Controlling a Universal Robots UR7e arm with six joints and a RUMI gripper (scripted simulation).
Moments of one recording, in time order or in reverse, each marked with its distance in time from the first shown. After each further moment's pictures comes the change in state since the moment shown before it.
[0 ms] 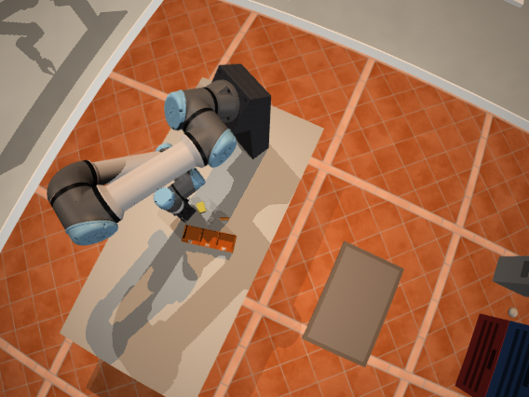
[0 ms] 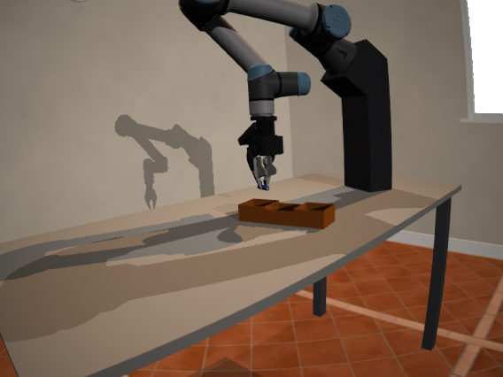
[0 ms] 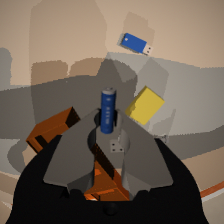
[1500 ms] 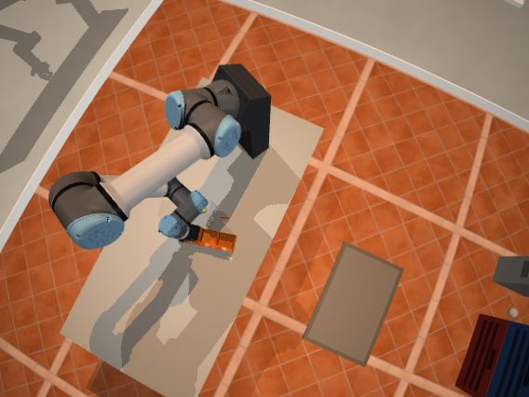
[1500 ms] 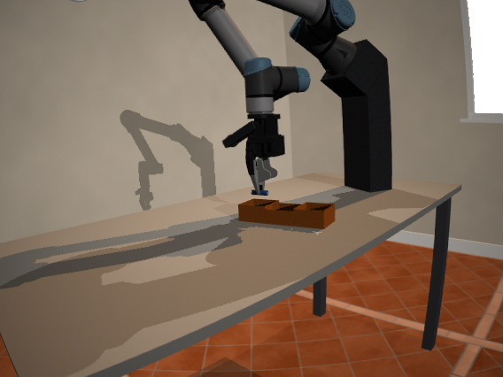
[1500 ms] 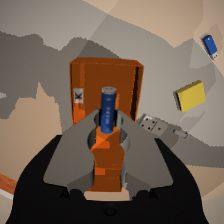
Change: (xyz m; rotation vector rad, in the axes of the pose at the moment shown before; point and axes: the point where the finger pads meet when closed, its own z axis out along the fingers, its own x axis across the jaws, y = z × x) arm -0.067 0.089 -0.005 0.000 0.000 -0.497
